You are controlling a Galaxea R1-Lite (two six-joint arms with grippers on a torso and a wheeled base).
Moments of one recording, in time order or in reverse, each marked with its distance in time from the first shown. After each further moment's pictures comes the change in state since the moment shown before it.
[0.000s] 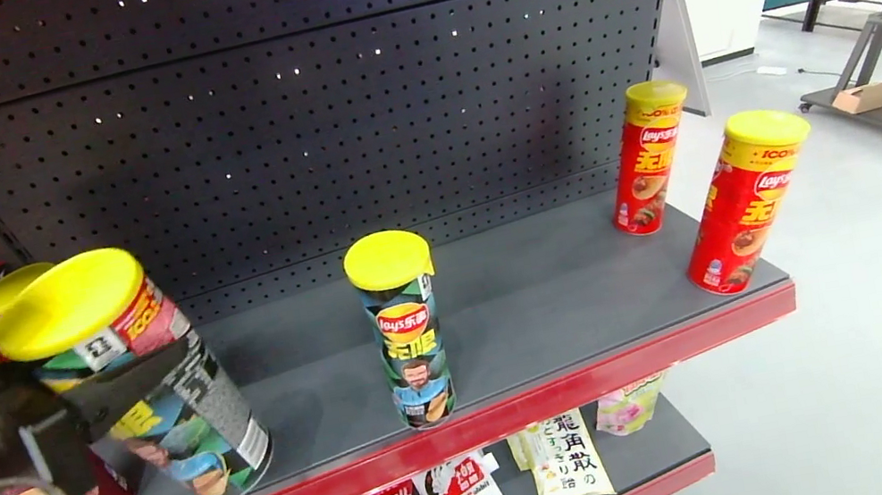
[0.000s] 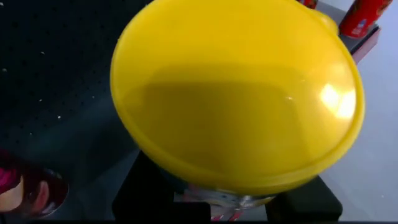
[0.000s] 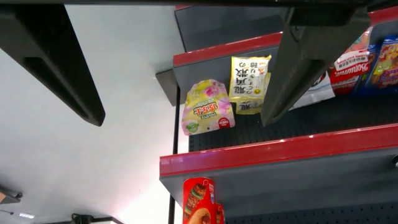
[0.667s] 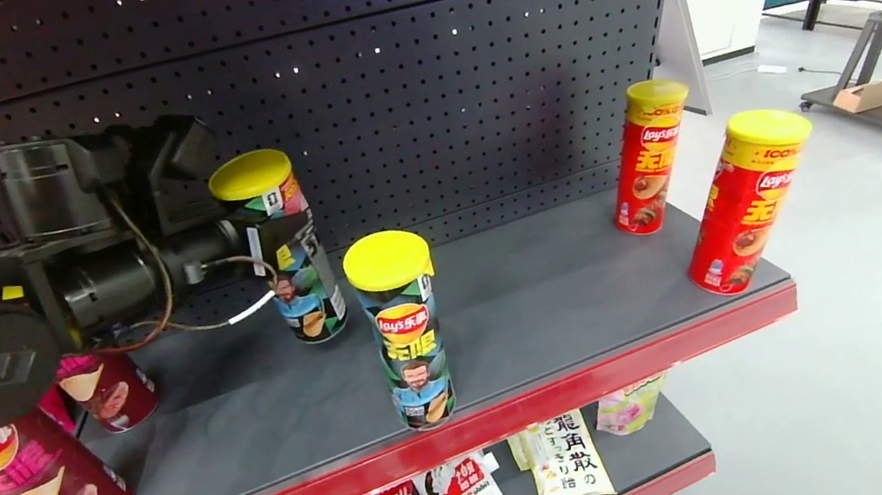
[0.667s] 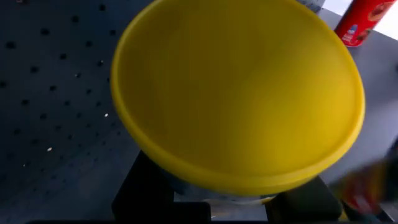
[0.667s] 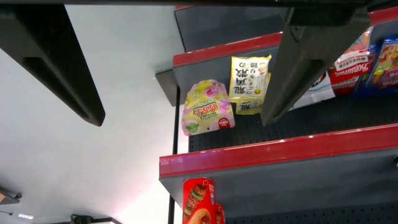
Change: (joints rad) left arm -0.033 0.612 -0.429 -0.190 0.050 -0.014; right arm 0.000 0.000 0.000 0.000 0.000 0.000
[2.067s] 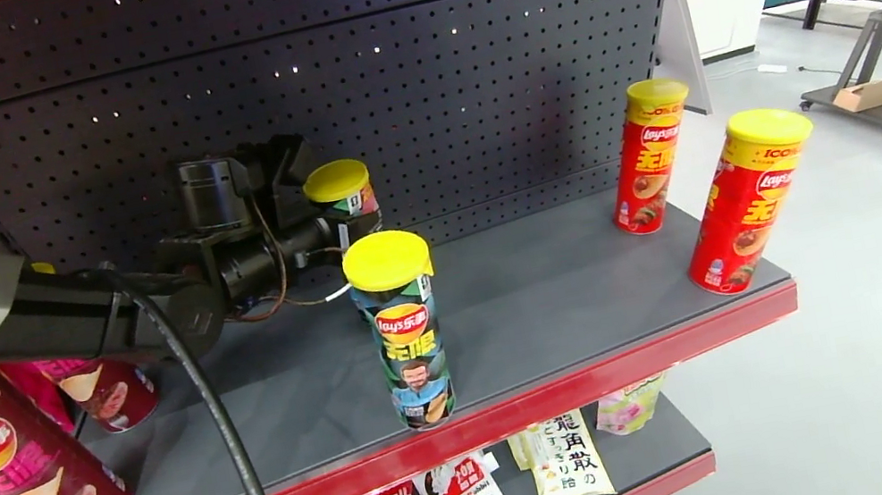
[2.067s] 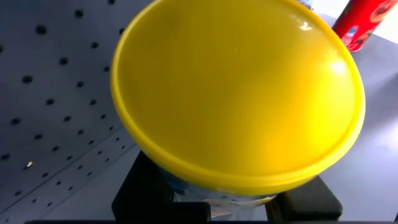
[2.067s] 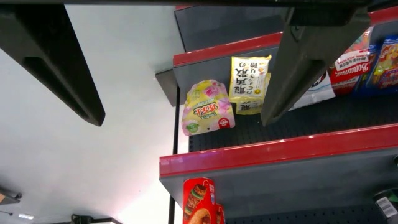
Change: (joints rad) left arm -0.077 0.297 -0.207 -0.096 0.003 -0.027; right arm 0.000 0.000 0.000 0.000 0.000 0.000
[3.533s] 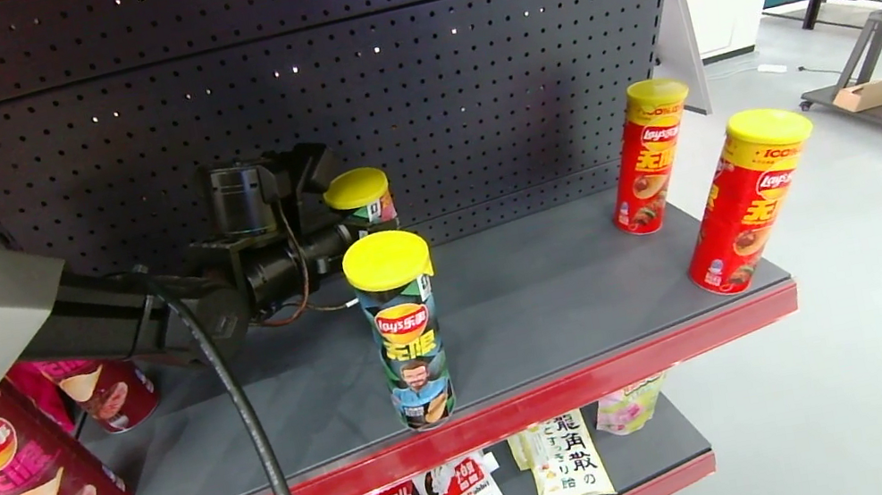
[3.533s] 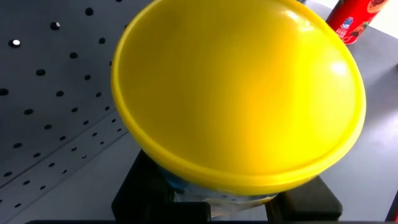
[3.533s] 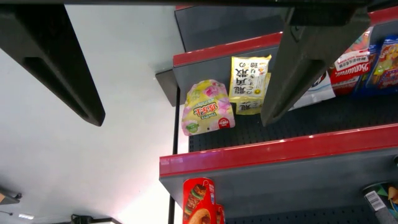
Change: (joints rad) left arm -0.036 0.037 -0.014 0.009 0.019 -0.026; right arm 0.000 0.000 0.000 0.000 0.000 0.000
